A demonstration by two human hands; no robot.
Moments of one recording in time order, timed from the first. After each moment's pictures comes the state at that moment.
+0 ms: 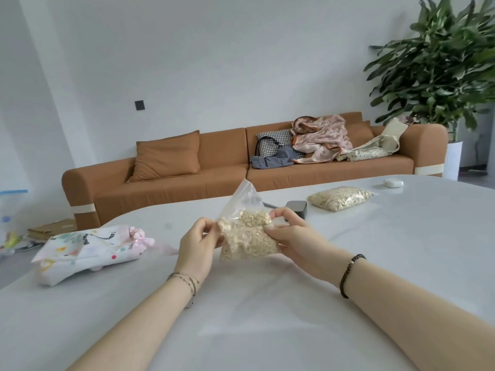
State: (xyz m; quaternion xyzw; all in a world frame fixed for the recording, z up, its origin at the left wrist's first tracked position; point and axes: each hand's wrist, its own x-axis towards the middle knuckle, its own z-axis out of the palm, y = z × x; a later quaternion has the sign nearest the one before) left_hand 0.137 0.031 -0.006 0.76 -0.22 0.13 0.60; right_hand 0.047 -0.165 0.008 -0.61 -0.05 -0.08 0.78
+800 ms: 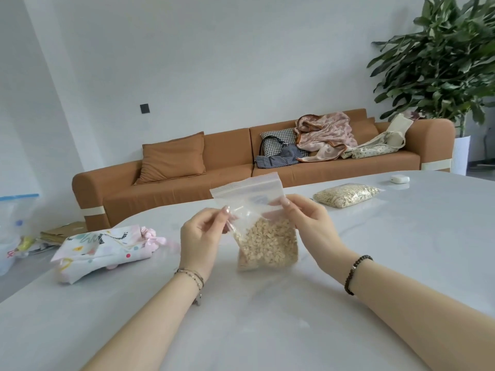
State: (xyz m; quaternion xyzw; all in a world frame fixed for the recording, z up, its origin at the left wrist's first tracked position) left_hand 0.113 0.037 0.015 0.66 -0.32 0.22 0.64; right_hand 0.028 -0.152 0.021 -0.68 -0.07 -0.30 0.67
